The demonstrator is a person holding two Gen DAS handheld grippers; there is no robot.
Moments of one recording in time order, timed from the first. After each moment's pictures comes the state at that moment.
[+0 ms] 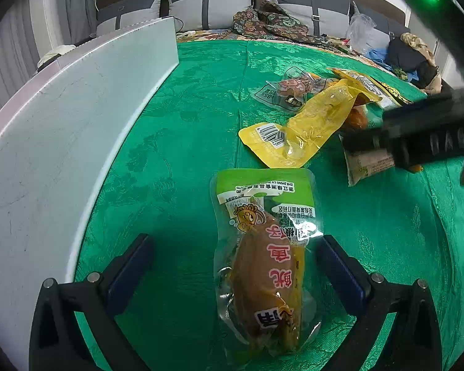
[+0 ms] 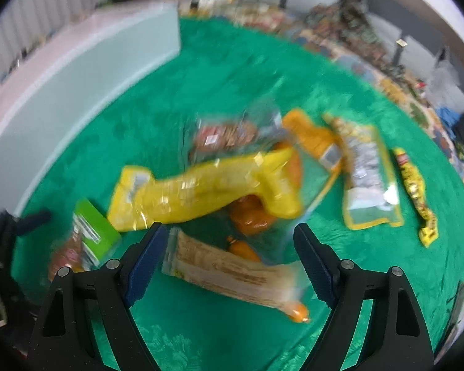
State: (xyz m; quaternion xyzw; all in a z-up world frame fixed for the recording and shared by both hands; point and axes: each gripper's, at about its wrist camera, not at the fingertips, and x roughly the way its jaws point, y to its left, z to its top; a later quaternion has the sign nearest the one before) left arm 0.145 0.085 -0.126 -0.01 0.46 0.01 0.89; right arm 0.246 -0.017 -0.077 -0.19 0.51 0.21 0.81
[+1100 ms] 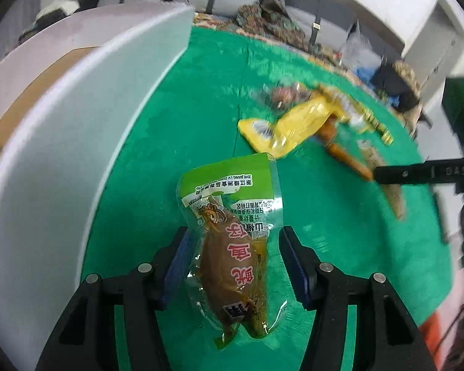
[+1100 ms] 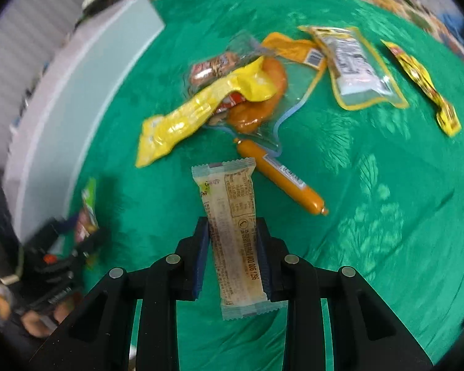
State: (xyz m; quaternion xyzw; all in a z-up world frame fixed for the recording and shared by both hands) left arm 0.098 0.128 -0.079 -0.15 0.48 -0.05 0.87; right arm 0.189 -0.096 -0.047 -0.01 0.62 0.22 0.76
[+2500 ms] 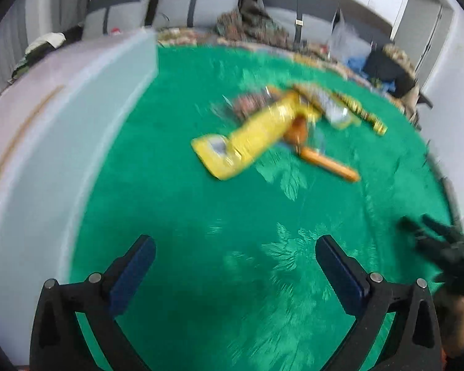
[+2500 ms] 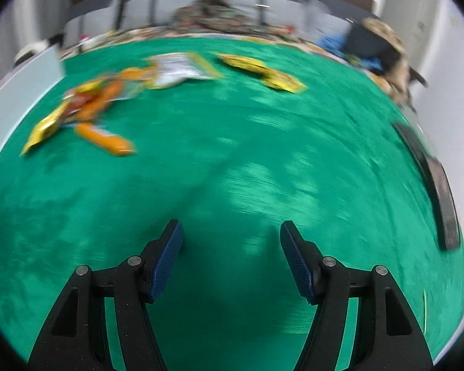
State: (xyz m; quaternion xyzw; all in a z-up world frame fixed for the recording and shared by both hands) left arm 0.128 0.054 -0.086 -0.06 0.47 -0.04 0.88; right arm 0.114 -0.217 -0.095 -0.04 0.45 -0.03 0.89
